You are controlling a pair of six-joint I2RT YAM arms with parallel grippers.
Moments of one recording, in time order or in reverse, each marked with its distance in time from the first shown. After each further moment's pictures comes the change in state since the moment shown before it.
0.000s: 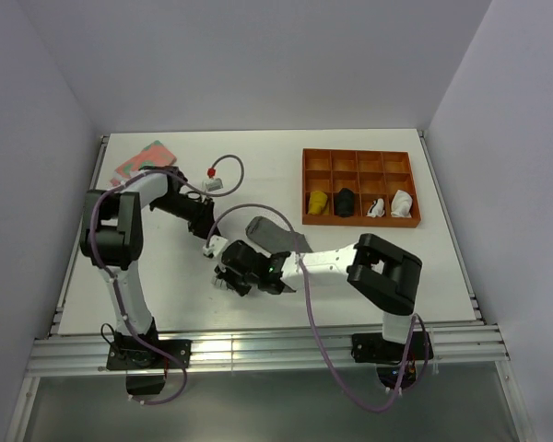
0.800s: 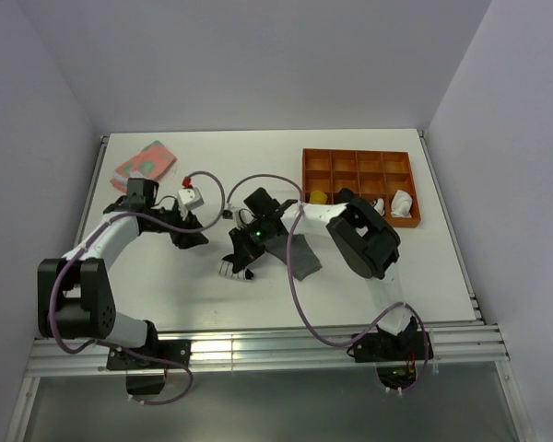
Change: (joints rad) left arm 0.132 -0.599 -0.507 0.608 -0.118 -0.112; right arm -0.408 0.252 0.296 -0.278 -0.859 0.030
